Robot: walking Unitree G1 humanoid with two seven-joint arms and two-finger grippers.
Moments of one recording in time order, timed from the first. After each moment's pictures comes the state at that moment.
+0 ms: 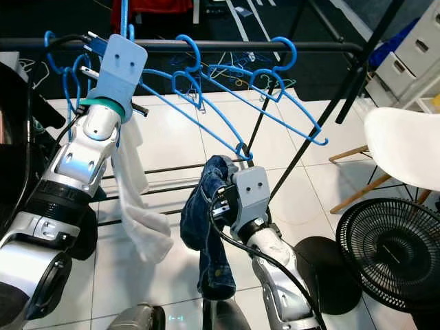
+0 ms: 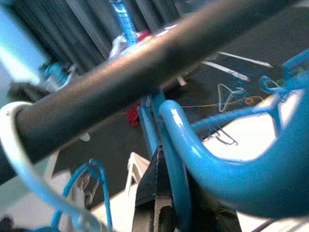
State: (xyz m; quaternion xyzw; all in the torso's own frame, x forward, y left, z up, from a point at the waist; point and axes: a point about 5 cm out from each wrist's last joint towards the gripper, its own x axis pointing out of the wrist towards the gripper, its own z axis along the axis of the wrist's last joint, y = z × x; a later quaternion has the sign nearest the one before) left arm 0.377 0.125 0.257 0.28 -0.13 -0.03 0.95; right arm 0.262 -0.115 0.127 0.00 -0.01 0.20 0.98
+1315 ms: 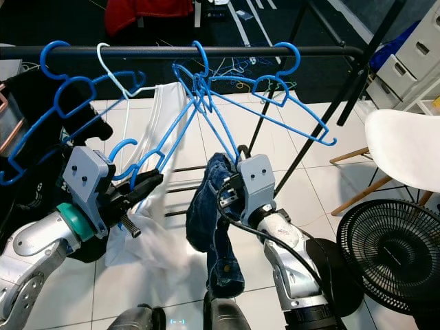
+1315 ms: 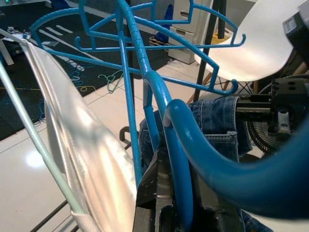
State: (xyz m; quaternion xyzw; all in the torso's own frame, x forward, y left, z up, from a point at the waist) left arm 0.246 0.127 0.175 0.06 0.00 -0.35 0.93; right arm 0.287 -0.141 0.125 -0.06 0.03 0.19 0.98
